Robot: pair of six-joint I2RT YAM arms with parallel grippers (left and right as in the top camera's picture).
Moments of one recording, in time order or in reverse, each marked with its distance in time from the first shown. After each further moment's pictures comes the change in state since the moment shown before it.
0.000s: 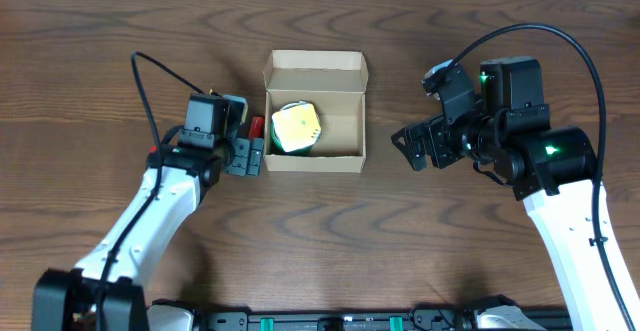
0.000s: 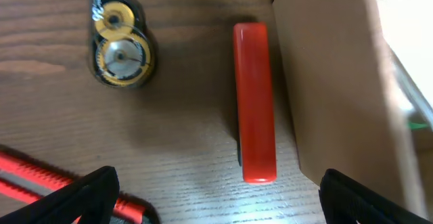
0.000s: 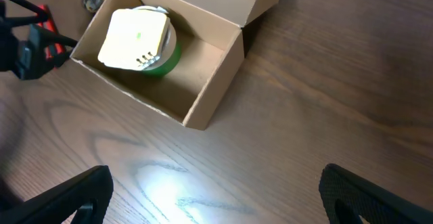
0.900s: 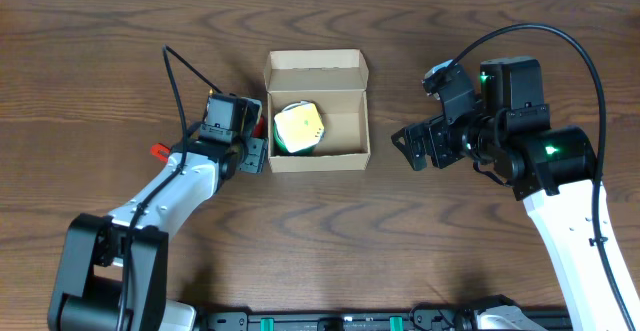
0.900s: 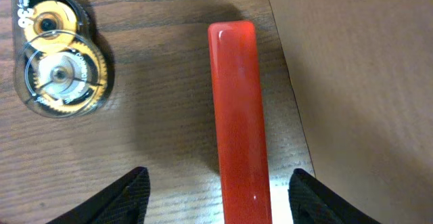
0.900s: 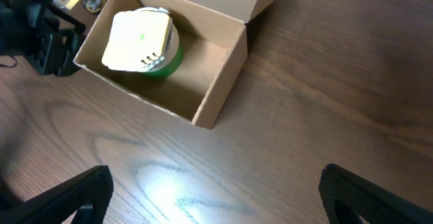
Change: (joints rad) left arm -0.044 0.169 0.000 0.144 -0.018 0.004; right arm 0.000 0.000 0.000 0.000 0.000 0.000
